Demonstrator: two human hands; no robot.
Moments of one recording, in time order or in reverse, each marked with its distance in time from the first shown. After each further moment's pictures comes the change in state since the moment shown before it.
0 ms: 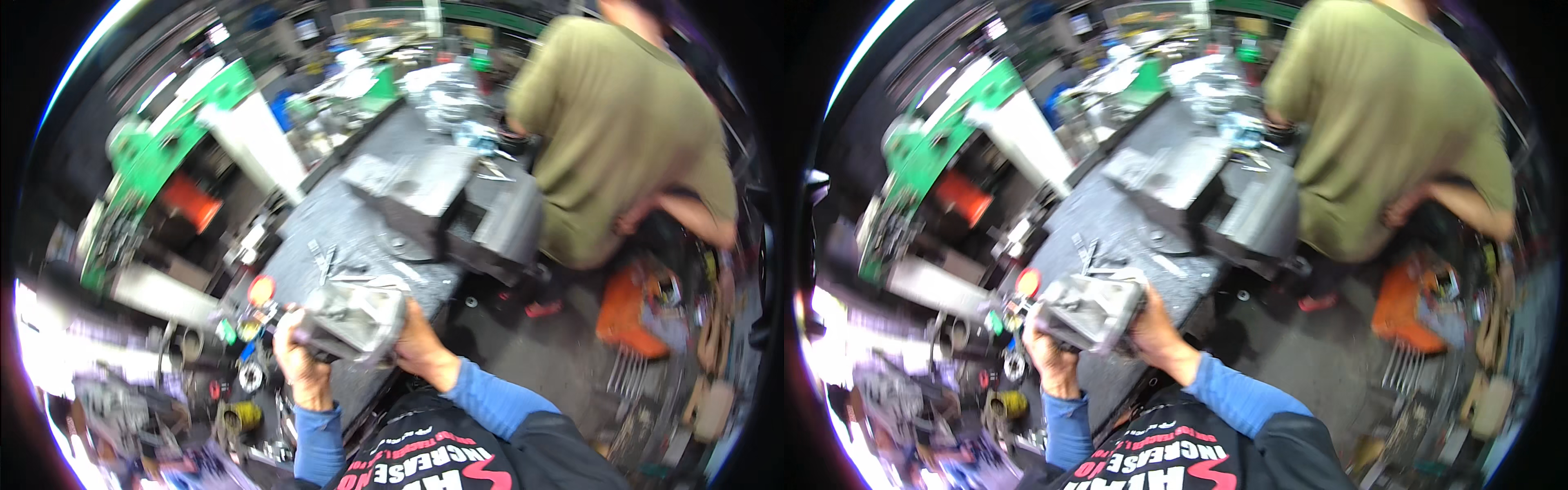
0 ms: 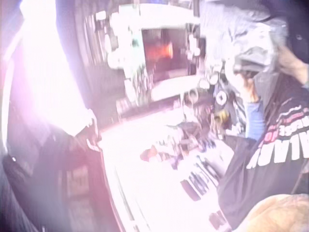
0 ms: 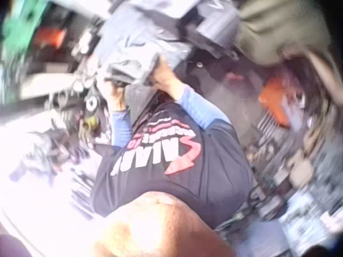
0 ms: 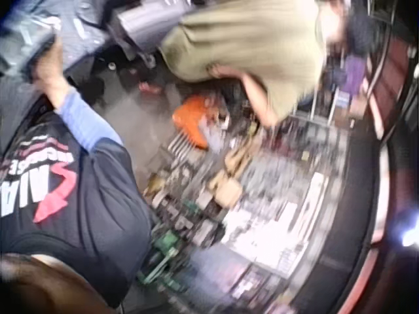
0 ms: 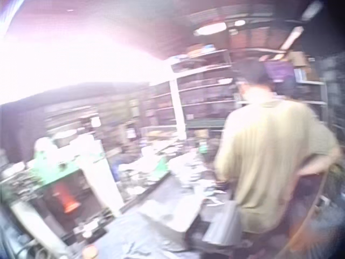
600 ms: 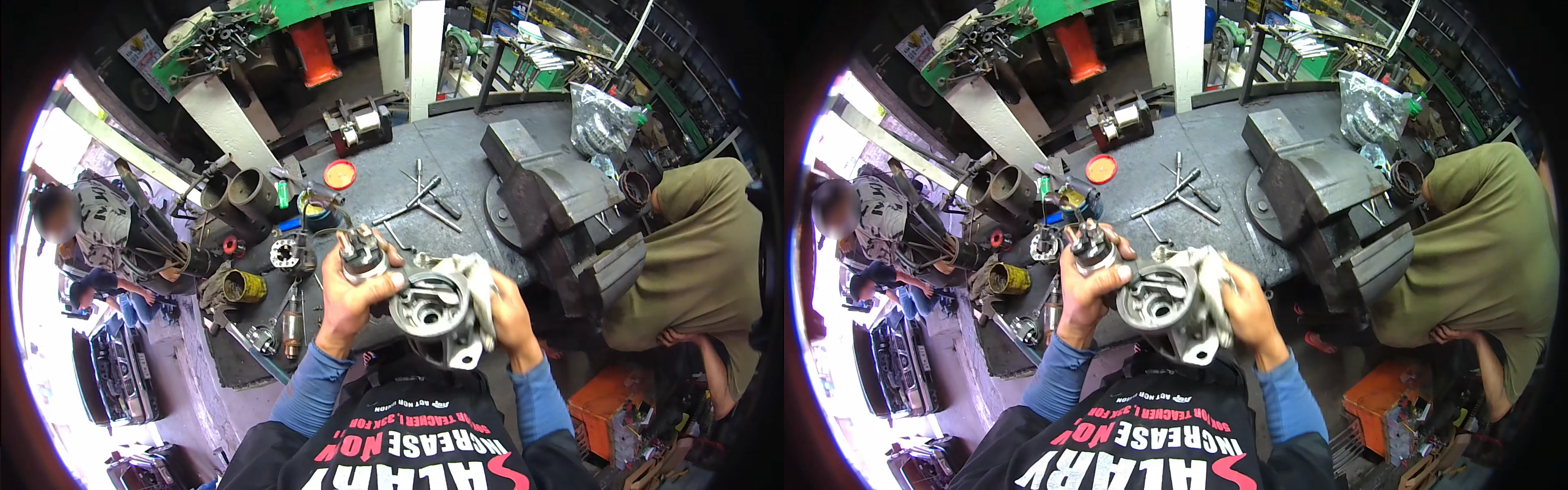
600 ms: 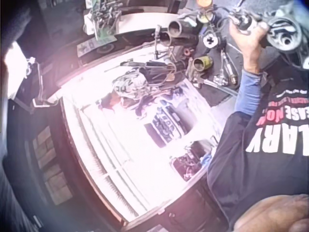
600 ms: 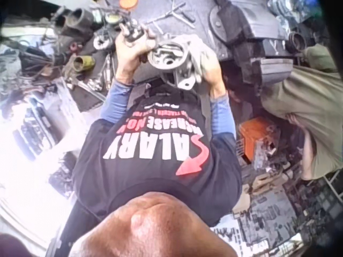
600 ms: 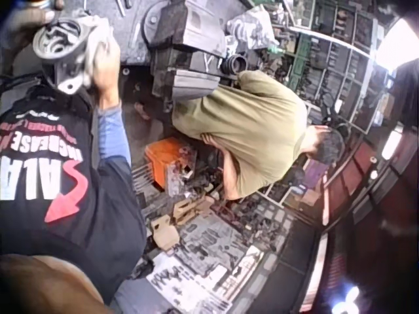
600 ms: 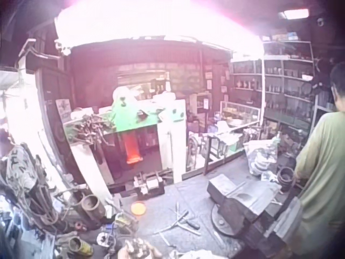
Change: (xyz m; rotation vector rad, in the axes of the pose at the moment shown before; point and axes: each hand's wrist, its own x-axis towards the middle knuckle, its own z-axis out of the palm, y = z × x) left_hand -0.058 0.063 0.000 0.346 -0.164 0.121; right_hand 0.007 -0.028 -0.046 -1.075 -0.443 0.045
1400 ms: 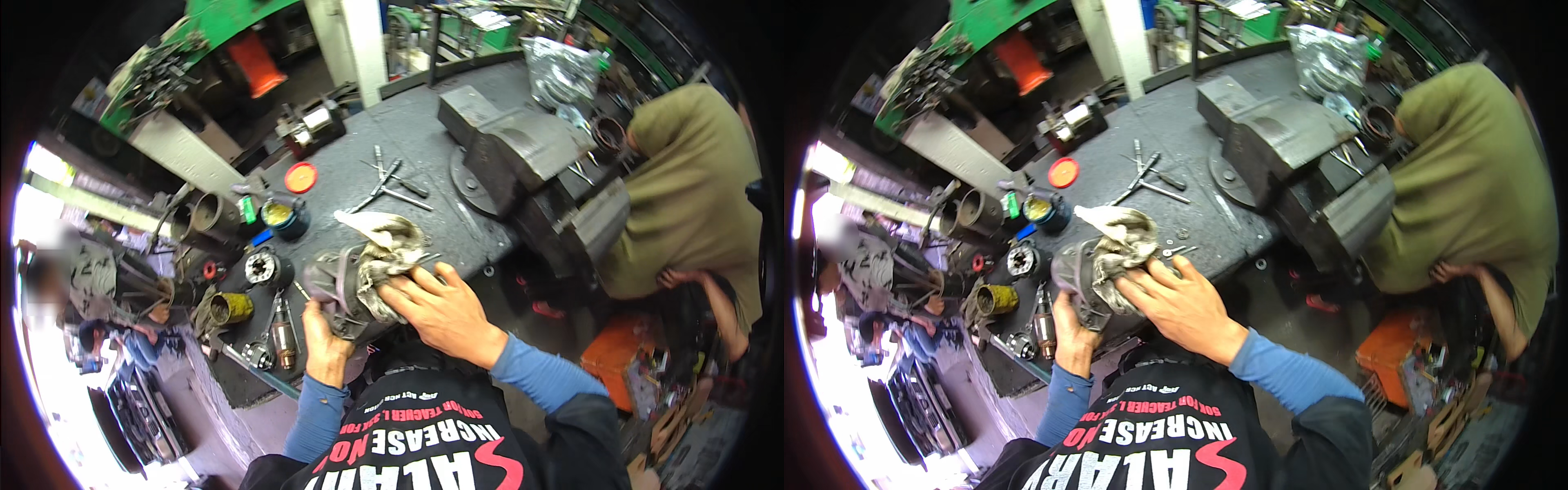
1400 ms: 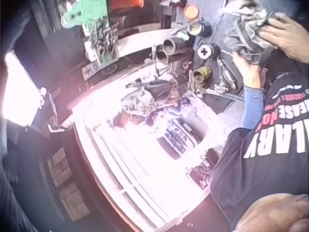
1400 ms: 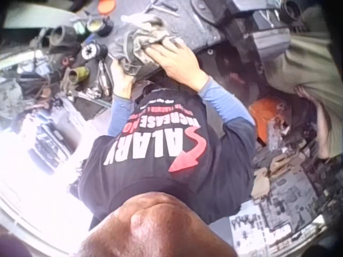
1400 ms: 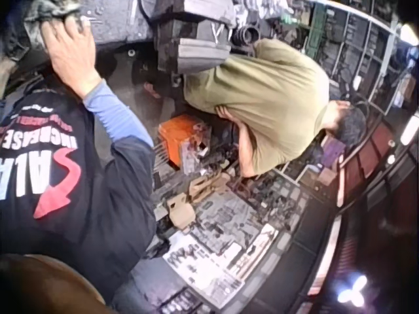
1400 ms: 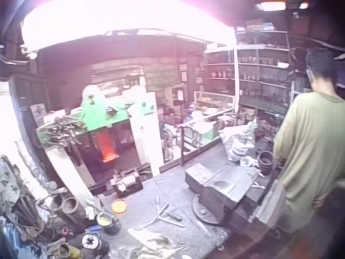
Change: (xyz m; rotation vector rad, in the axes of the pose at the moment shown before) left_hand -0.041 -0.091 -0.049 -0.656 0.552 -0.657; right_hand -0.011 -0.041 0.054 -1.264 -0.124 -0.557
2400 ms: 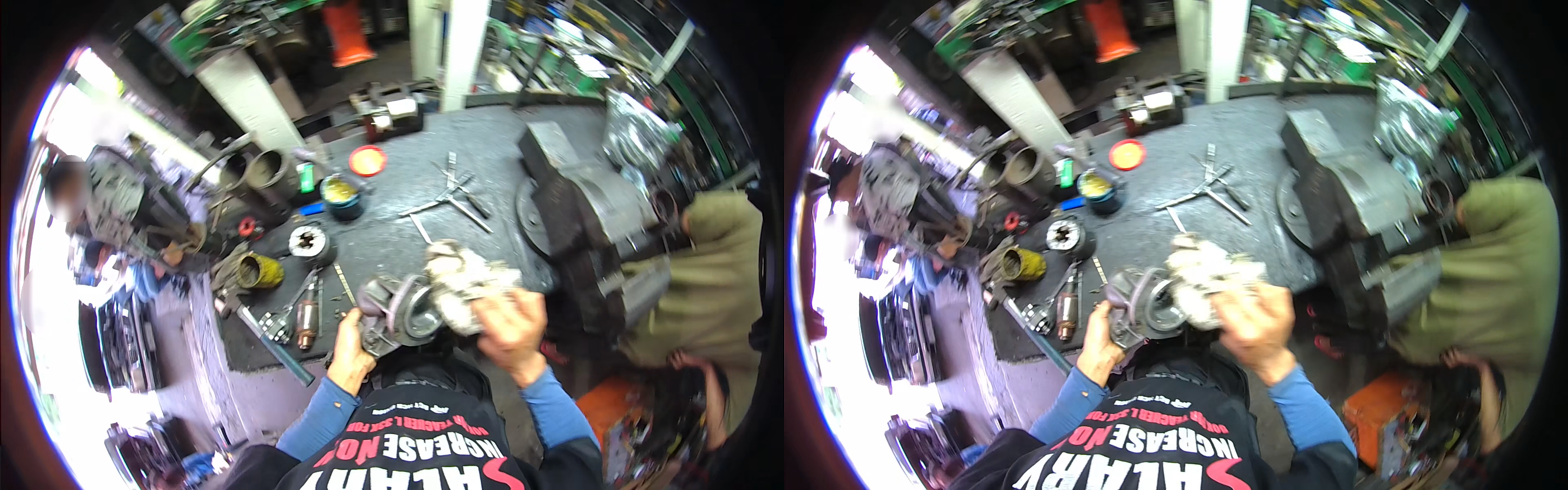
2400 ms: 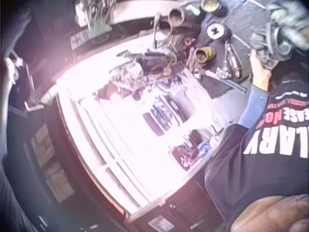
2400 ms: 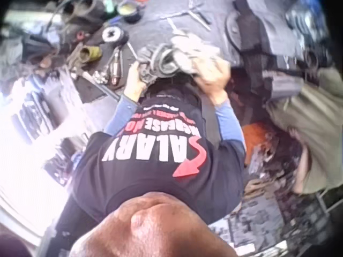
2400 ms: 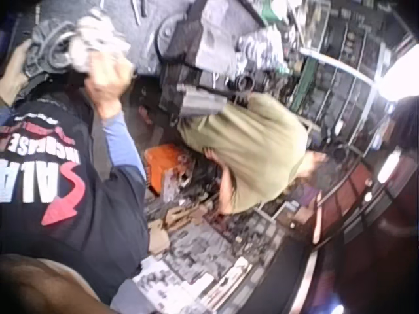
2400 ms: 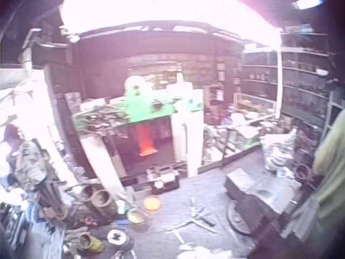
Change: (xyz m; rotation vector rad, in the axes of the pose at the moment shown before) left_hand -0.012 -0.004 -0.053 0.058 0.190 -0.047; right_hand -0.009 0.031 0.019 0.043 0.299 0.040
